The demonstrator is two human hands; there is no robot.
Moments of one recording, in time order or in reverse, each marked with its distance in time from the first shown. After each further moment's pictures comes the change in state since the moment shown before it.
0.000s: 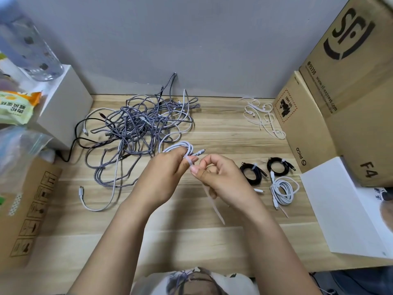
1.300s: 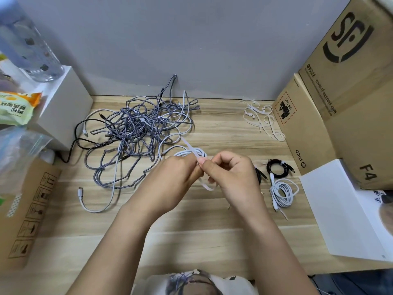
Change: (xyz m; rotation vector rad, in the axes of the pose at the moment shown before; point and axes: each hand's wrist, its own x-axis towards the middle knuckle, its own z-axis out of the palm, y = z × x) left_hand -0.004 0.022 -0.005 0.175 -0.139 0.068; right_hand -0.006 -0.011 -0.002 -0.009 0.251 -0.183
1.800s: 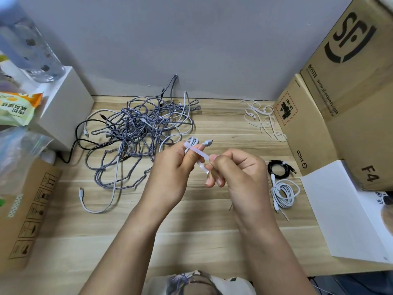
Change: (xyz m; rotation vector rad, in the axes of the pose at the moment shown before) left_hand 0.004 0.015 0.001 -0.554 0.289 -0.210; right_hand -0.015 -0.028 0.004 0.295 0.037 -0.015
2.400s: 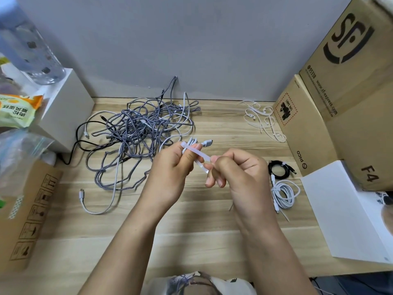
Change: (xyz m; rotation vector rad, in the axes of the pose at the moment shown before) left_hand 0.004 -0.006 0.000 -0.144 -0.039 -0.030; right_hand -0.003 -0.006 0.000 -0.028 -0.008 -0.003
